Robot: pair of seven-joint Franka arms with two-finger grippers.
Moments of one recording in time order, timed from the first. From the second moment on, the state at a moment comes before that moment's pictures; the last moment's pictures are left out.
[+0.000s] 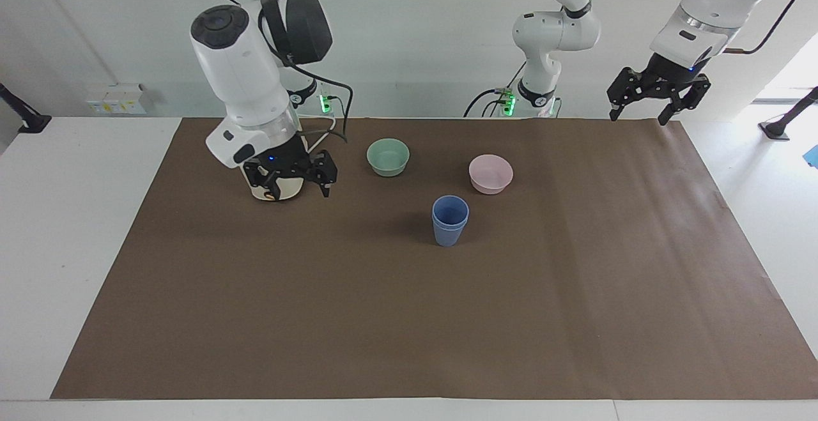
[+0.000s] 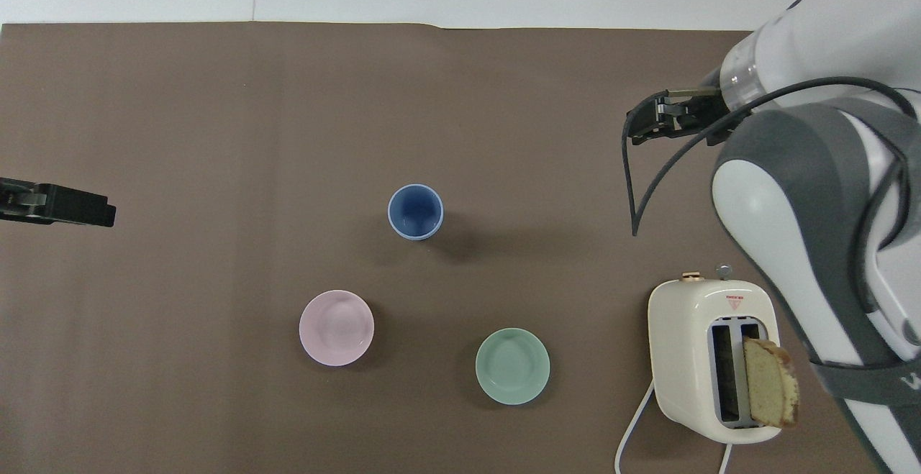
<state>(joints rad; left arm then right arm) -0.09 -0.09 0.00 -1.60 -0.04 1.53 0.06 -0.06 0.25 0.28 -1.38 -0.04 1.67 0.23</state>
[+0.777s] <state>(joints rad) -0.09 -0.09 0.00 -1.60 -0.04 1.53 0.06 -0.17 0.12 0.25 -1.38 -0.05 1.52 0.07</state>
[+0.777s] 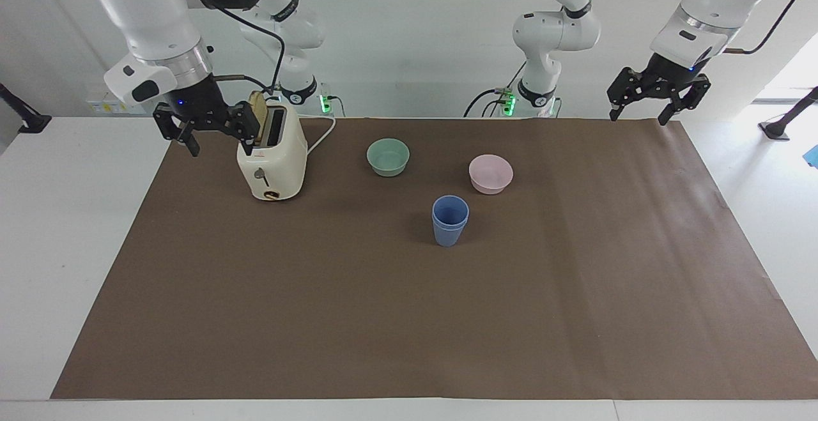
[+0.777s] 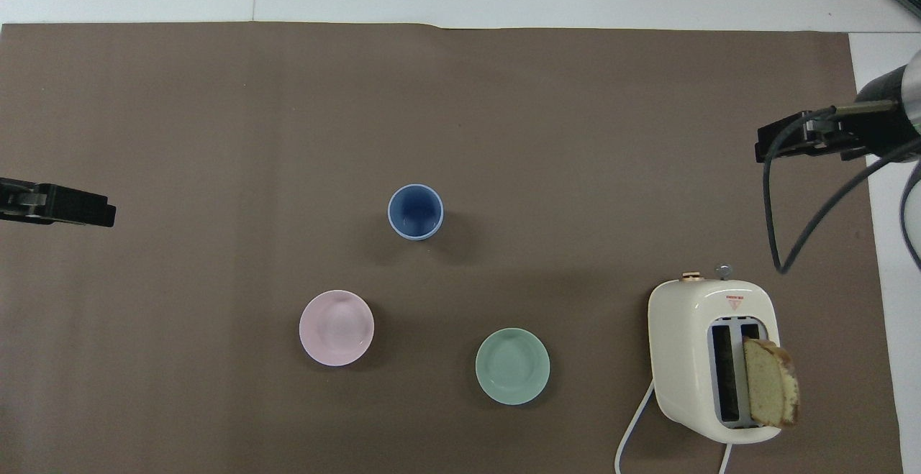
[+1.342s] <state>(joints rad) -0.09 -0.09 0.00 -1.60 -0.04 1.53 0.06 -0.16 0.05 0.27 -1.43 -0.05 1.48 0.09</state>
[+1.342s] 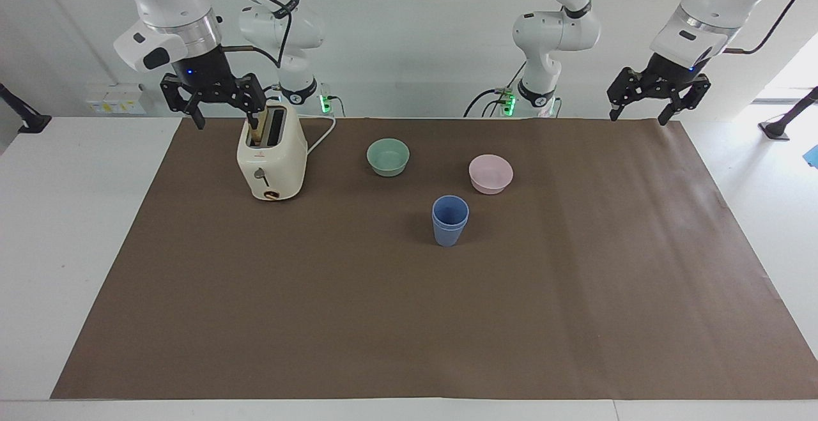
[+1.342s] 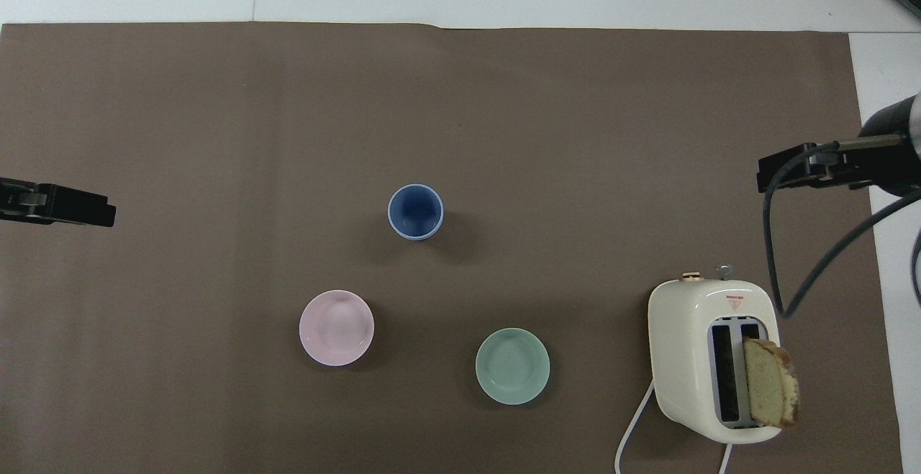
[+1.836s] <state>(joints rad) -0.09 -0.13 -0.01 -1.55 -0.04 1.49 0.06 -0.15 0.04 0.27 -1.43 -0.04 1.49 0.10</state>
